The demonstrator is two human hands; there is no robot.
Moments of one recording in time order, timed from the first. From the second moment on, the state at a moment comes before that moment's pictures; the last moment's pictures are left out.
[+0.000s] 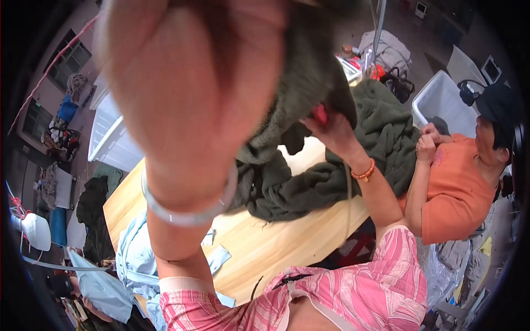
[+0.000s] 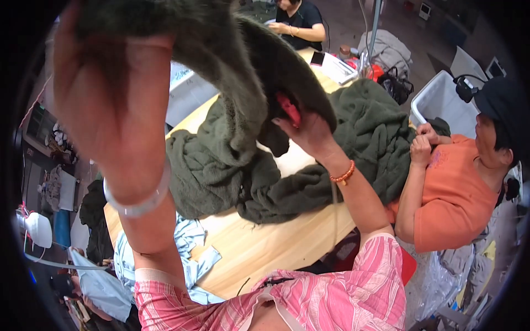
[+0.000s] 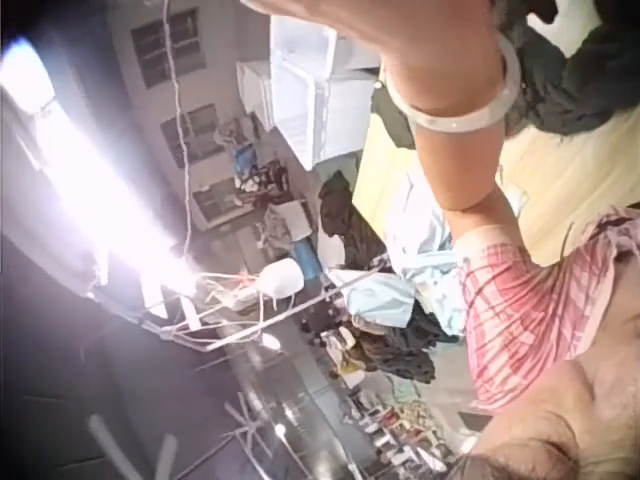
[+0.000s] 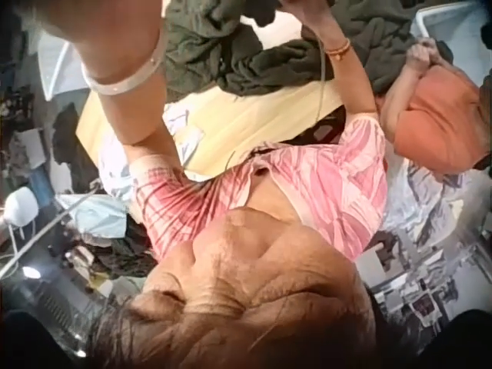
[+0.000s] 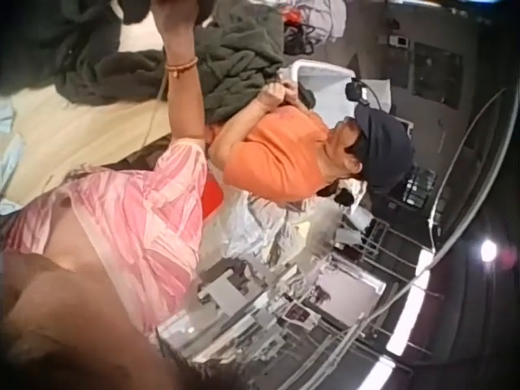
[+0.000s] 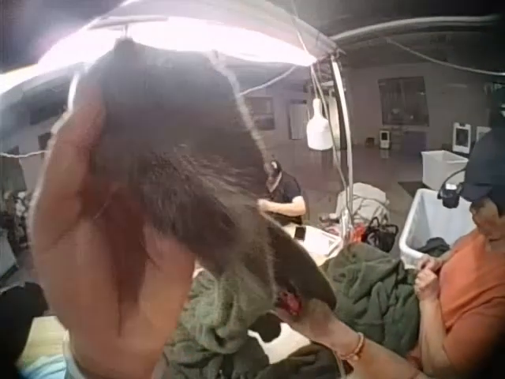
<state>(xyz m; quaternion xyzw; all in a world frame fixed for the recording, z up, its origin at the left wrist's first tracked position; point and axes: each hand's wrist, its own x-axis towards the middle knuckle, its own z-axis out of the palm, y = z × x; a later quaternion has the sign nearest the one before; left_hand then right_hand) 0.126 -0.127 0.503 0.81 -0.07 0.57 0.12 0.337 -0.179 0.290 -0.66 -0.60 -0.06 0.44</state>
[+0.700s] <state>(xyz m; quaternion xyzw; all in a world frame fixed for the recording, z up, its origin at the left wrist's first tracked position) -0.066 -0.018 0.065 0.62 0.55 0.49 0.26 0.350 -0.177 0.100 -0.75 -0.58 0.23 0.21</state>
